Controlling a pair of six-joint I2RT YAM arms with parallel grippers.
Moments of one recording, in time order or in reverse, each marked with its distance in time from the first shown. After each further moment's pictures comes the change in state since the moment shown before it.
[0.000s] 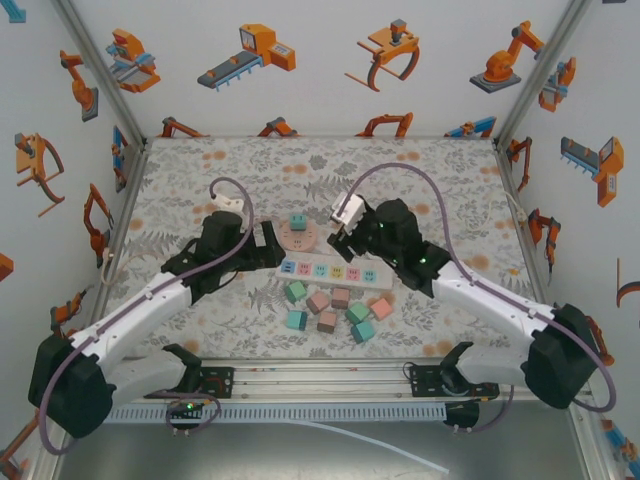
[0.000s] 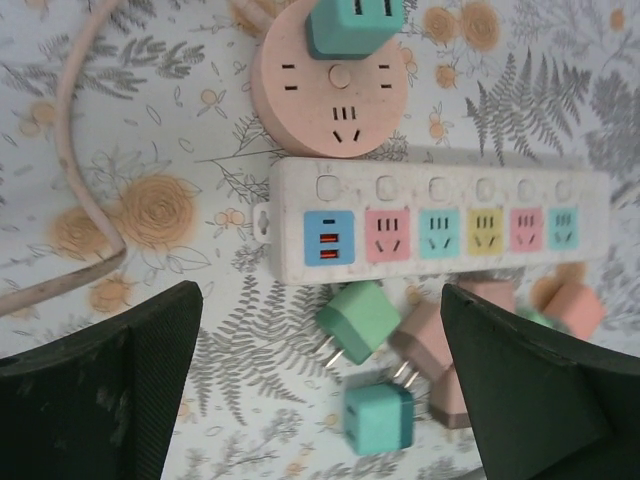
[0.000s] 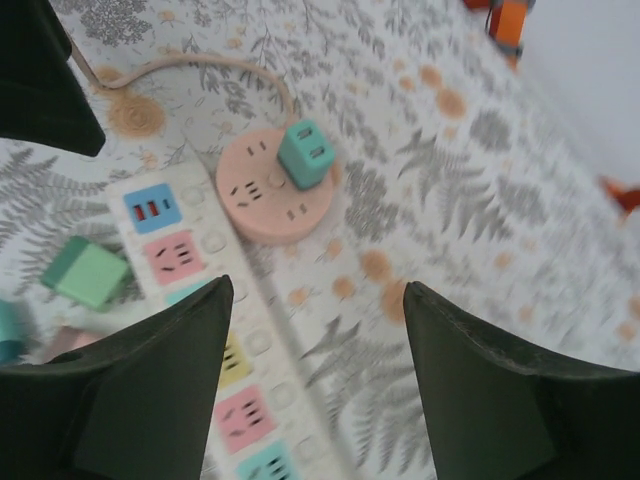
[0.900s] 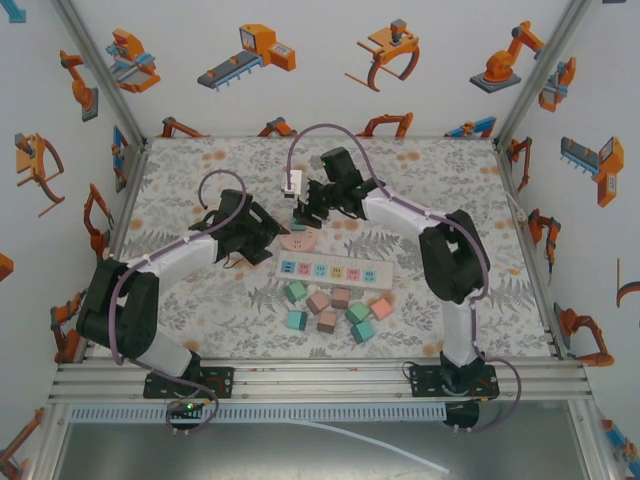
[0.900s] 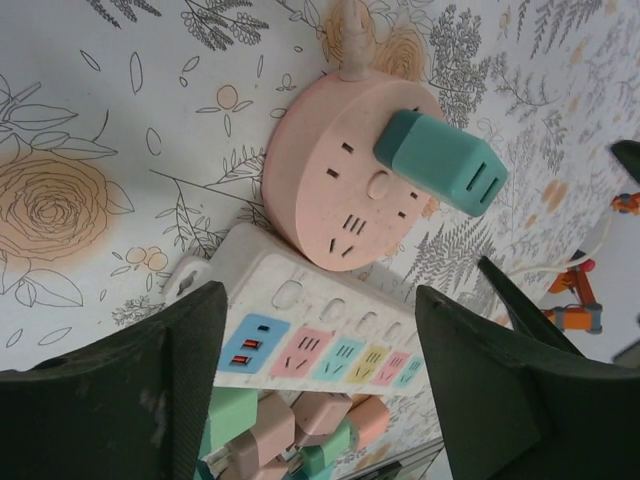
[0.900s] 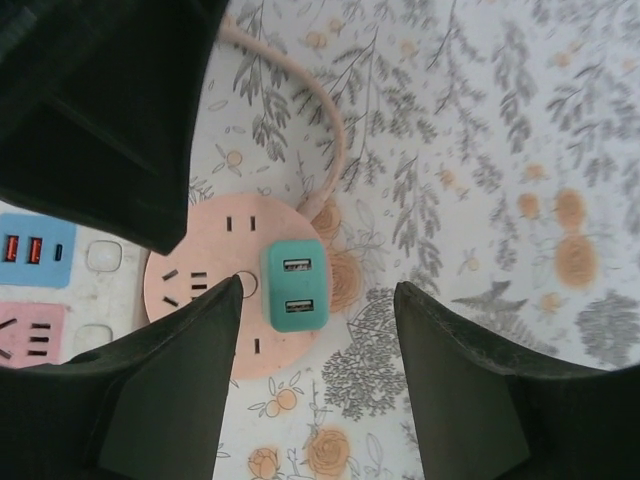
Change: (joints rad) left arm 0.135 0.428 0.159 0.064 0.130 -0.587; right arm -0.119 0.797 0.724 -0.320 -0.463 -0.354
